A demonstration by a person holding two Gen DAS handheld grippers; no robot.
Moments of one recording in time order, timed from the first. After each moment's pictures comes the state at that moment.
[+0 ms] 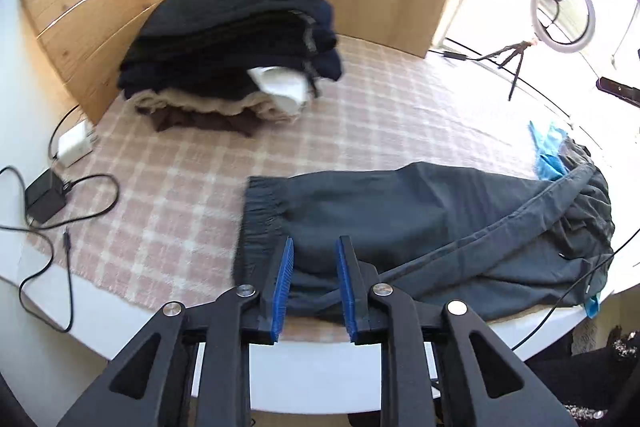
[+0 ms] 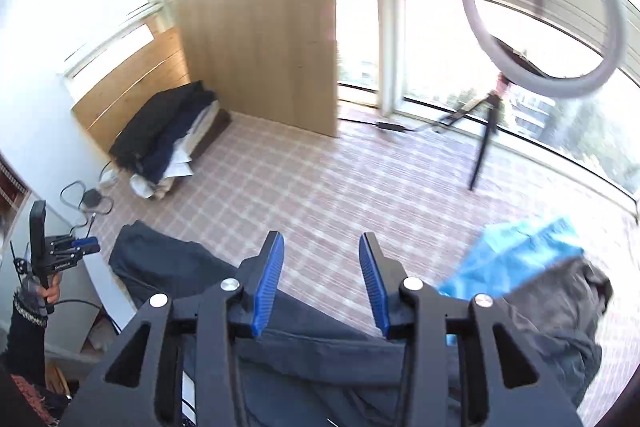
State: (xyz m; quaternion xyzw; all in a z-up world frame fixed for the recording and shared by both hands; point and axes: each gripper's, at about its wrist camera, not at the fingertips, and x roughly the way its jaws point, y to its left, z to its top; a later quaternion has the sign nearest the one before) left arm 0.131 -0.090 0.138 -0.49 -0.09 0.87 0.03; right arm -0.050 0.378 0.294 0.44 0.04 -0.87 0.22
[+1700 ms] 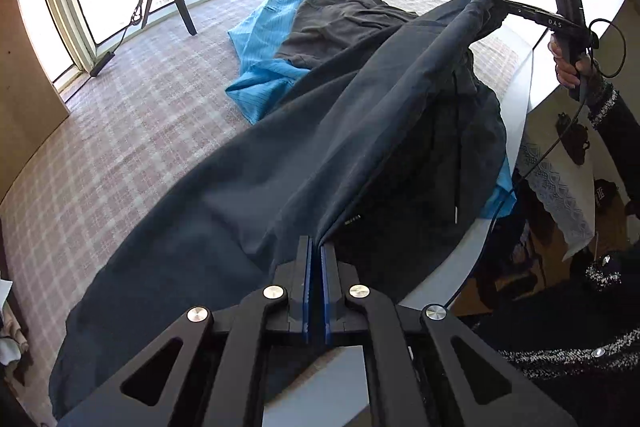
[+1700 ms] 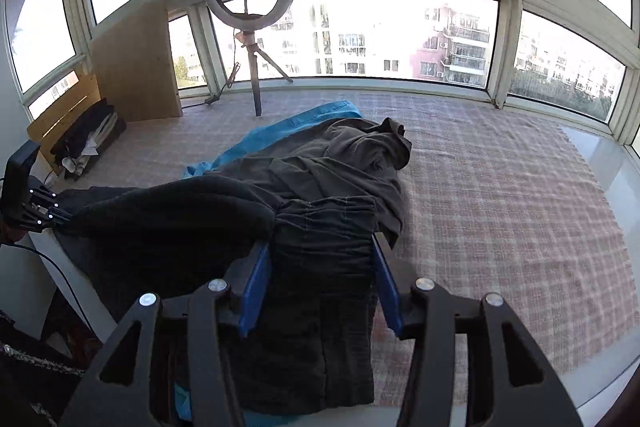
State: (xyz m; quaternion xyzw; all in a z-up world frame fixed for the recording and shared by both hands) left arm 0.131 0.258 0.140 -0.54 0.14 0.76 0.32; right arm 0.122 0.729 0.207 0.40 0.01 -0.91 0.12
